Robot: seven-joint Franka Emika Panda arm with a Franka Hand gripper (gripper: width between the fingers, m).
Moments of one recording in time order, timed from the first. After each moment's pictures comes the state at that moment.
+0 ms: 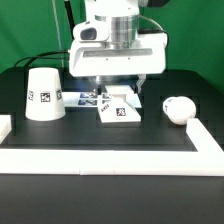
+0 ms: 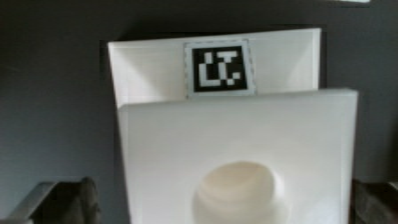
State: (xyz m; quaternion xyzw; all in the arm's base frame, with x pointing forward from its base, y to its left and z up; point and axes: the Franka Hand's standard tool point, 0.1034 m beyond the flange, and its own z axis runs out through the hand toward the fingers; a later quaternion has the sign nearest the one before) arm 0.409 0.017 0.047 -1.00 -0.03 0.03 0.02
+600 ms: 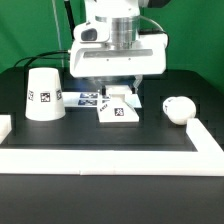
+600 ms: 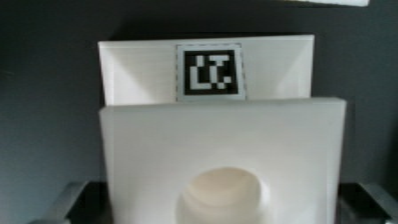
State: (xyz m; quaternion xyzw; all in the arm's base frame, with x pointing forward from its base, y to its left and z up) arm 0.408 0.017 0.047 -1.00 -0.03 0.03 0.02
